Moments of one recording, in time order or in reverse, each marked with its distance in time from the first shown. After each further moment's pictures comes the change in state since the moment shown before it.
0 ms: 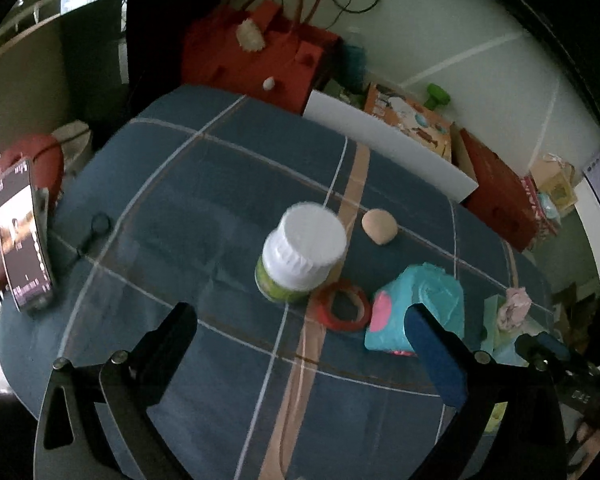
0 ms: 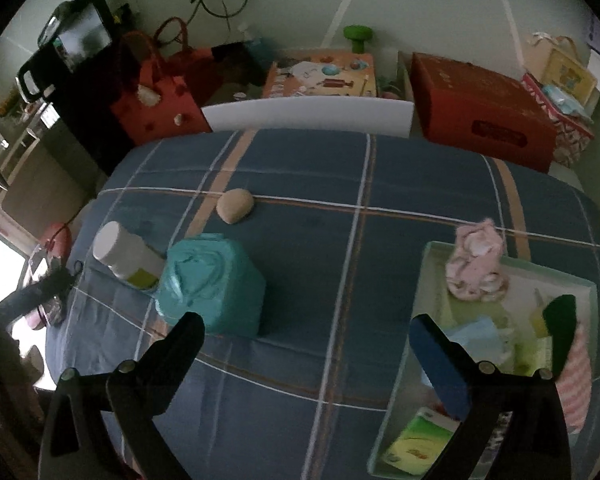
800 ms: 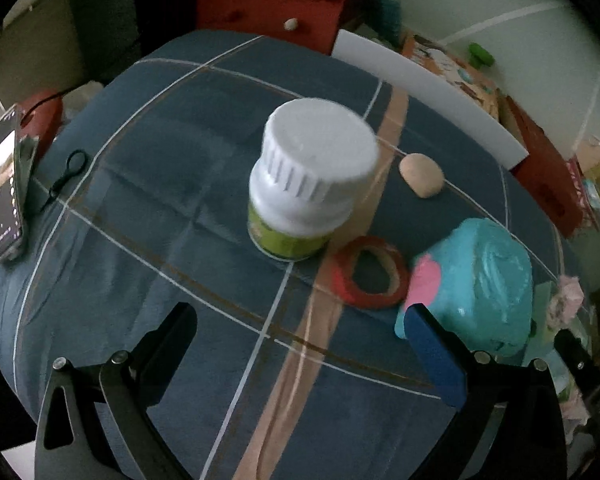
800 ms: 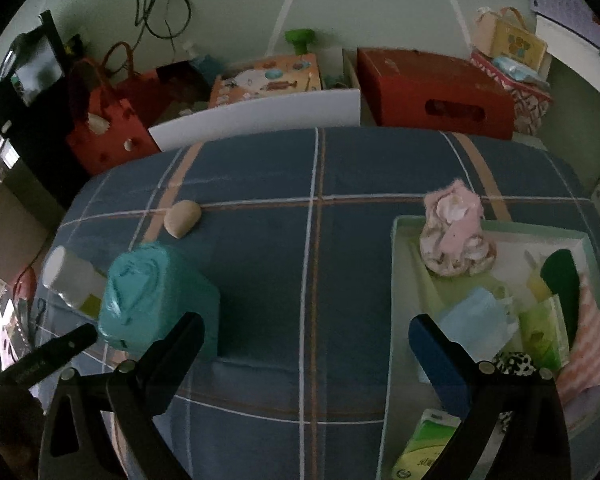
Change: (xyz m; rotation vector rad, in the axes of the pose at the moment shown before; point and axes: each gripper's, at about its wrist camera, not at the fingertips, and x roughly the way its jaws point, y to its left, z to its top) left arm 0.070 -0.015 -0.025 -0.058 0.110 0.121; right arm 0.036 -0.028 -0.022 0.131 -0.045 -0.136
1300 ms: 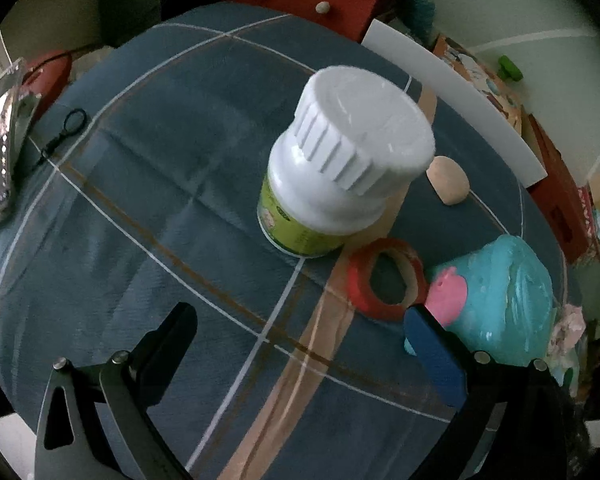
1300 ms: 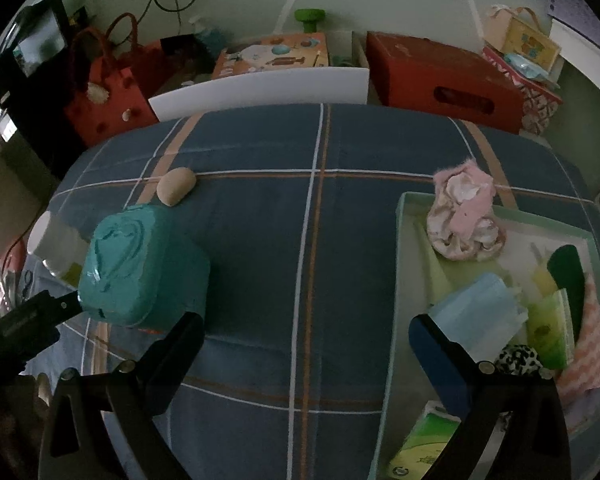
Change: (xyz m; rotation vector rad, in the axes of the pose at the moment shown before) left arm 0.022 0.012 -0.001 -0.115 0.040 -0.011; right arm 0.010 0.004 -0.009 -0.047 0.039 -0.012
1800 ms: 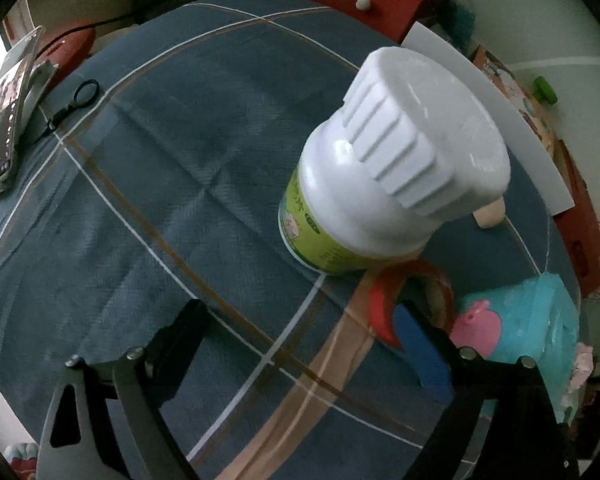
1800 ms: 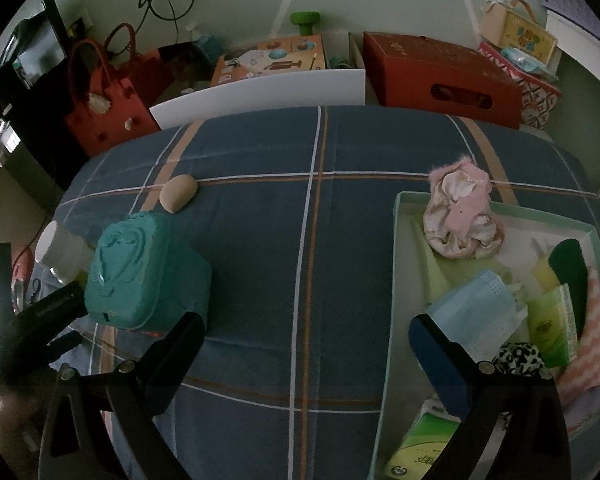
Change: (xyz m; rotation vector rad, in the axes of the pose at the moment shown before) left arm 0.024 0.008 0.008 -0.101 -0.003 0.063; right arm -0.005 -0.007 0.000 0.022 -0.010 0.033
